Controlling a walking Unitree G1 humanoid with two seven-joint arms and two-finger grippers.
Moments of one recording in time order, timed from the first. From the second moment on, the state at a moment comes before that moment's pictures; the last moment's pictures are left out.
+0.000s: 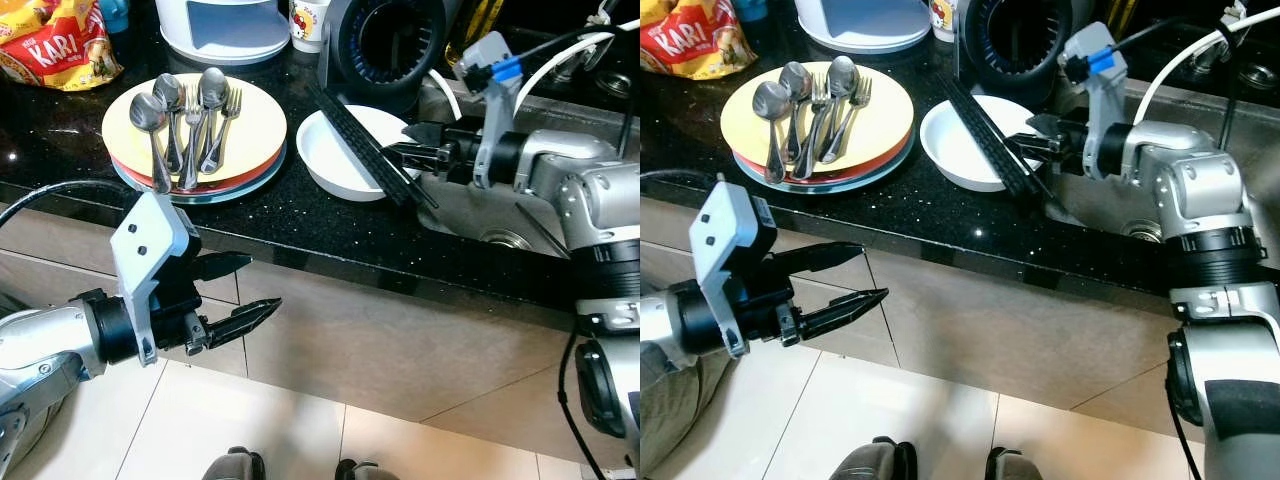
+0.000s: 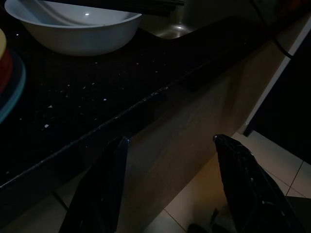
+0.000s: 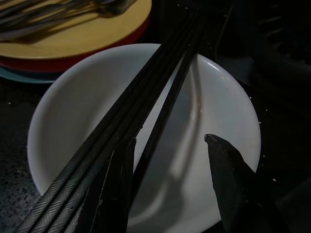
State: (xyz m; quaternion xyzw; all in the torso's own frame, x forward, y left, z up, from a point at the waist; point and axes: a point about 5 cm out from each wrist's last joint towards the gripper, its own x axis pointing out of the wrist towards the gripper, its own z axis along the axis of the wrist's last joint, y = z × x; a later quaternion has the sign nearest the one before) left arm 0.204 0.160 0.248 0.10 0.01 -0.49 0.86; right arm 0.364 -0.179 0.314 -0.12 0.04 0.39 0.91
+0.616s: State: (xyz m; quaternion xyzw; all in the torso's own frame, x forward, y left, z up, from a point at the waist) left arm 0.205 0.159 0.250 0.10 0.00 -0.50 0.86; right arm 0.363 -0.183 0.316 -0.16 0.05 0.35 0.92
